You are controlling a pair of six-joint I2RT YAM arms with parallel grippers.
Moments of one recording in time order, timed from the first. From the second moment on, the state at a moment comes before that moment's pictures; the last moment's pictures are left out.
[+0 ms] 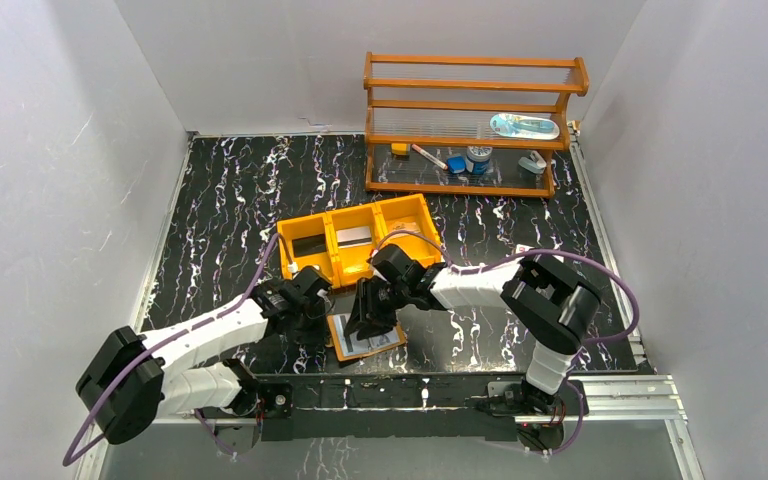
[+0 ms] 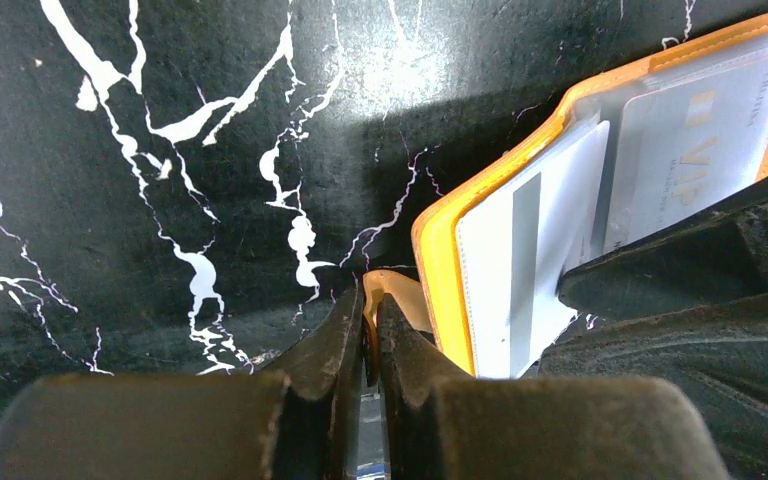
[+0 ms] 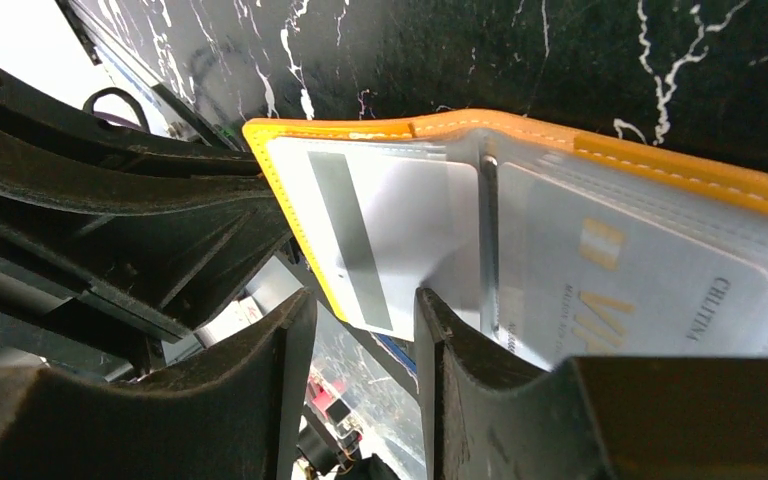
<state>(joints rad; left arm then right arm) -0.80 1.12 0.54 -0.63 -0.02 -0.87 1.00 1.74 0.88 -0.01 -0.51 1.10</state>
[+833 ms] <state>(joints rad) -0.76 1.32 0.69 -0.60 0.05 -0.67 1.00 1.62 0.88 -0.18 -0.27 1.09</state>
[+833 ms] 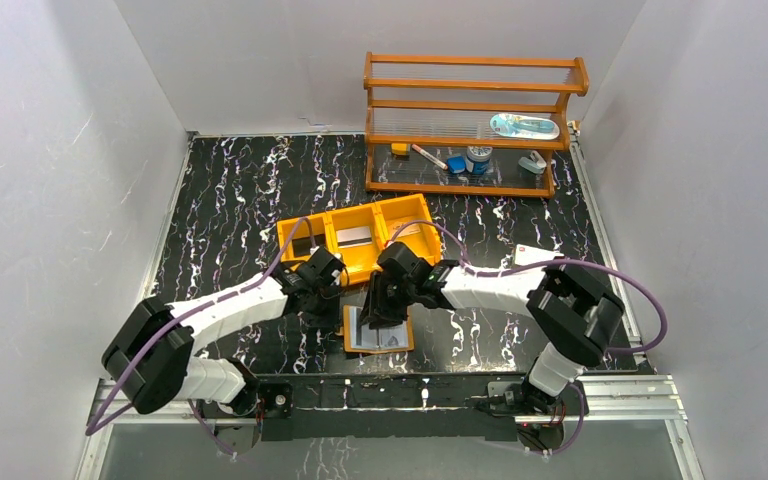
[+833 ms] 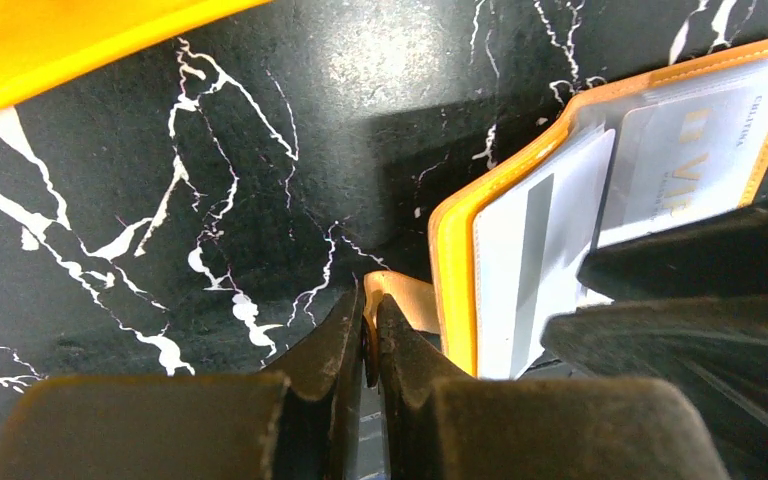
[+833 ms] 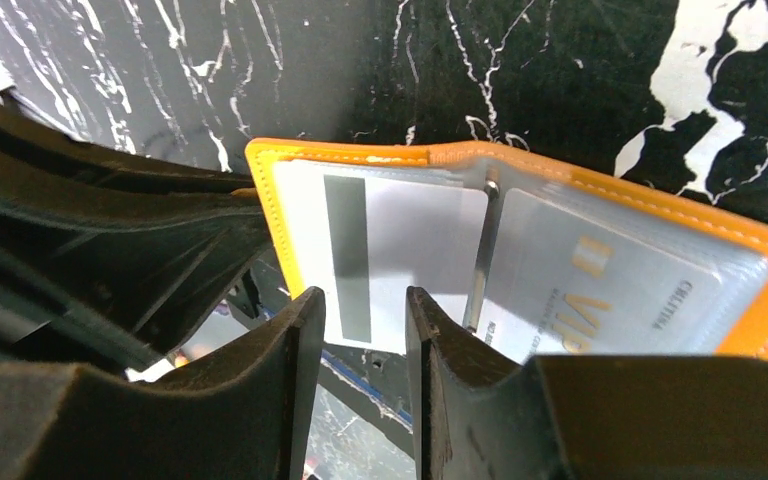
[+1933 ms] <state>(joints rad) -0.07 1.36 1.00 -0.74 0.09 -0.44 1.00 1.60 0.93 -0.28 -0.25 0.97</state>
